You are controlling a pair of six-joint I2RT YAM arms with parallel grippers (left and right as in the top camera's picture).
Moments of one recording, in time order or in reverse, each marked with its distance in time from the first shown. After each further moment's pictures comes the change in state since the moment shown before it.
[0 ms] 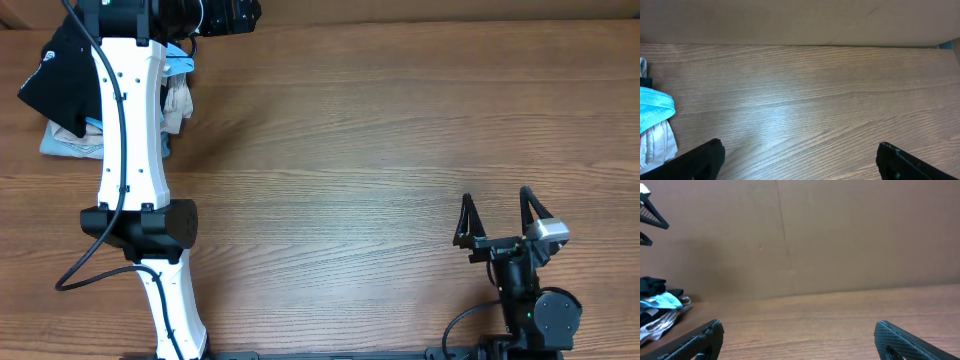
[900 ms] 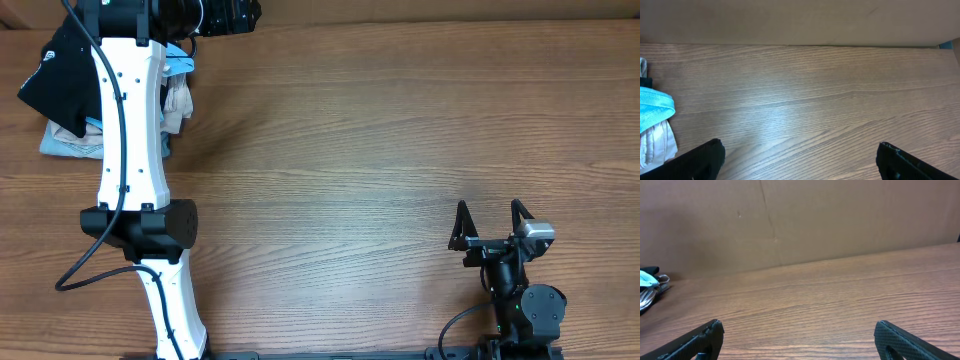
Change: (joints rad) left arm 0.000 0.000 0.000 0.000 0.000 0.000; right arm 0.005 -0.047 -0.073 -0.116 0.060 0.000
